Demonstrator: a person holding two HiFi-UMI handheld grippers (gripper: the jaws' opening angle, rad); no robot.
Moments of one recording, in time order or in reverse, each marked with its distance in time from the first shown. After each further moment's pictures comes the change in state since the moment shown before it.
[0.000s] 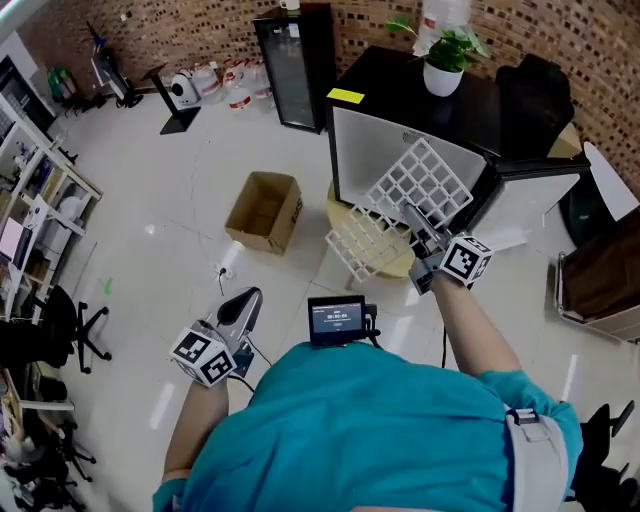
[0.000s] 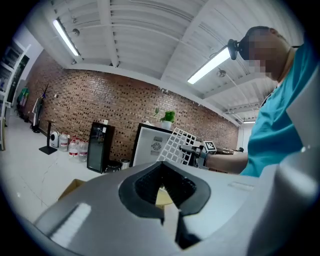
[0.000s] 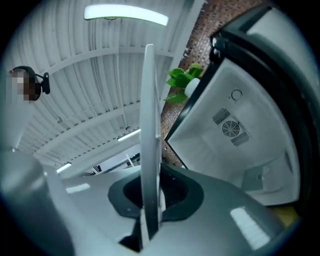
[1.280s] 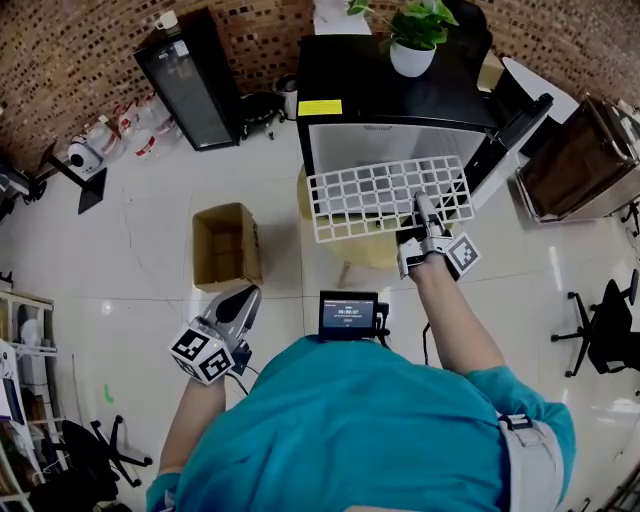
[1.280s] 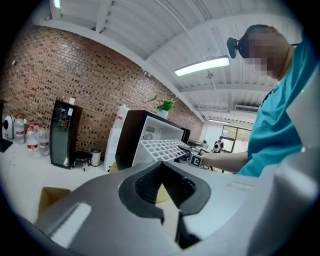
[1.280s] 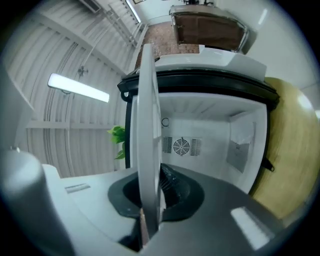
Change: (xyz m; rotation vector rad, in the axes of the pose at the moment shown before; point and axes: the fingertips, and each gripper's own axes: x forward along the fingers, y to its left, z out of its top) left arm 0.121 0.208 0.017 -0.063 0.188 -0.431; right arm 0.012 -0.149 -0.019 0.504 -0.797 -0.440
